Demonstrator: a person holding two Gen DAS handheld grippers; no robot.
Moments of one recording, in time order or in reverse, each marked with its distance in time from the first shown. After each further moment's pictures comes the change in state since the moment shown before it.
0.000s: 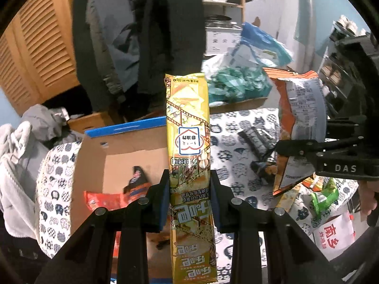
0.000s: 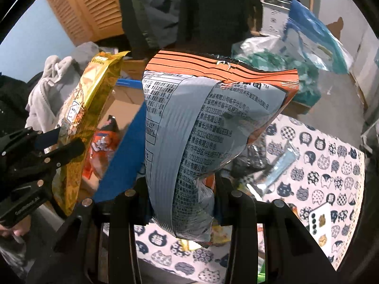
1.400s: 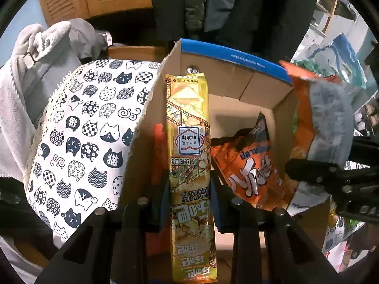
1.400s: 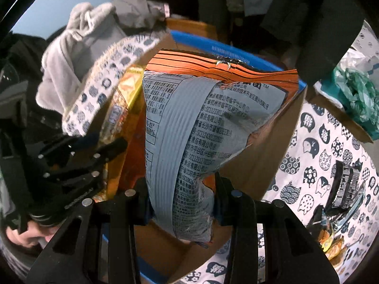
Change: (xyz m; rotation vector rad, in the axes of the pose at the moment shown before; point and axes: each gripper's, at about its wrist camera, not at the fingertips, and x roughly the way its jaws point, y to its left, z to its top) left arm 0.077 0.163 -0.079 -0.336 0.198 0.077; right arm 0.142 0.160 0.053 -0.170 0.248 0.117
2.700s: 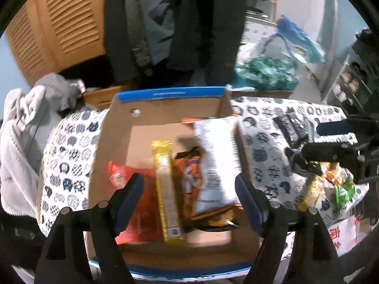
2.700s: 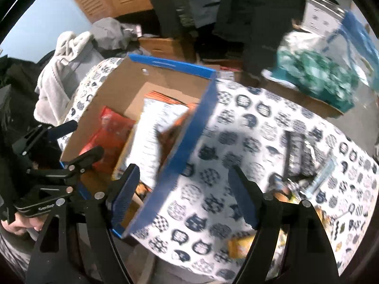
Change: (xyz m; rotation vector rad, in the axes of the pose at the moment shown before) left arm -0.071 -0.104 -0.004 0.256 -0.130 -0.036; right arm -0.103 -0.082 -0.070 0.139 -0.118 -0.072
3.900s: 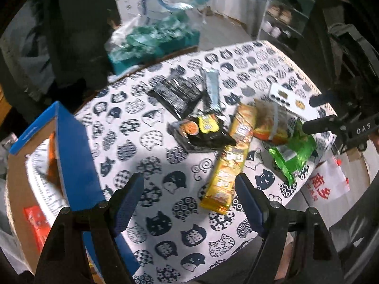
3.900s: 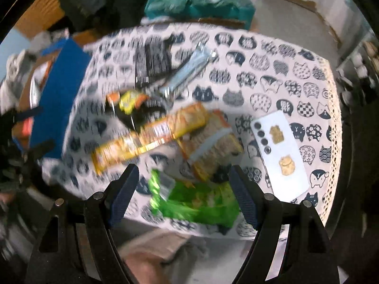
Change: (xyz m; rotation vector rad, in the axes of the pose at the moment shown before) left arm 0.039 -0.214 -0.020 0.399 0.141 -0.237; right arm -0.052 -0.212 -0.170 0.201 0.147 -0.143
